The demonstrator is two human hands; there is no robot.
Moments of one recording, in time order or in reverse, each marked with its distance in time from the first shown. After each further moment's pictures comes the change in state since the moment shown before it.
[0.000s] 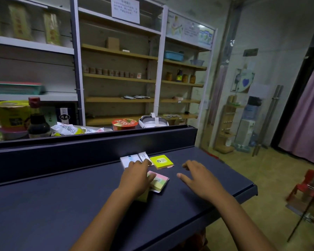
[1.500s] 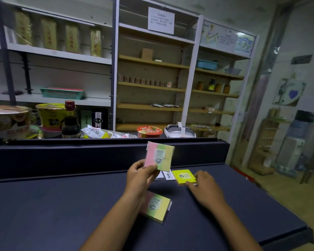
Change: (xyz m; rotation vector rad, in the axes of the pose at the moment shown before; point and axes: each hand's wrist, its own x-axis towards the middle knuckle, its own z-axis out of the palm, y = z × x) left_hand 0.012 -0.012 -0.017 -1.708 0.415 -0.483; right_hand 0.084 -0.009 0.059 0.049 0.027 0.052
